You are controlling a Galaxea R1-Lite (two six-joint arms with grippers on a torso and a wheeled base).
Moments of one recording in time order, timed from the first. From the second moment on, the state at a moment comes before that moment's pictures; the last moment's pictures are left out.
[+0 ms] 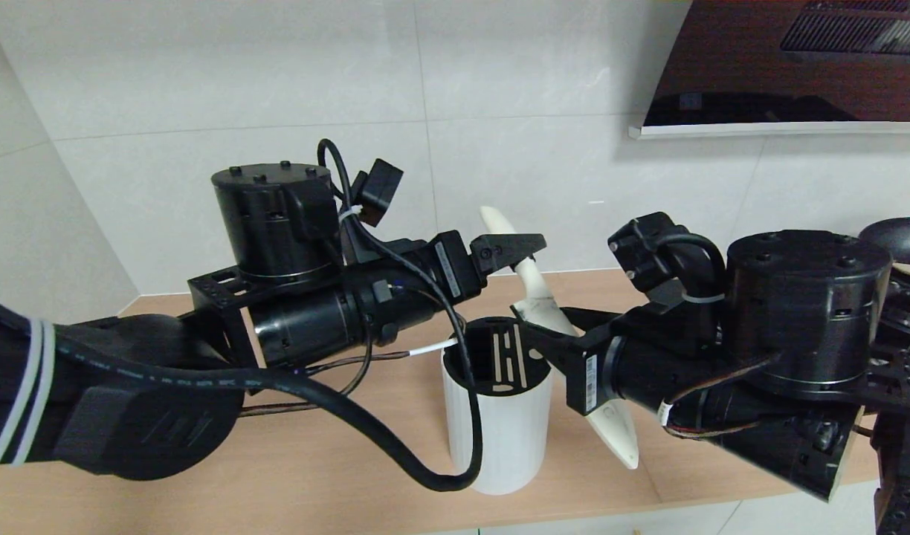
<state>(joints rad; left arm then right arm) -0.65 1.75 -0.98 -0.70 -0.27 -0.70 0.89 1.63 -0.82 -0.64 -0.24 0.13</state>
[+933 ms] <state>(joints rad) -0.66 1.78 -0.98 -0.74 -0.26 -0.70 0.92 1.65 -0.82 -0.64 -0.25 0.13</state>
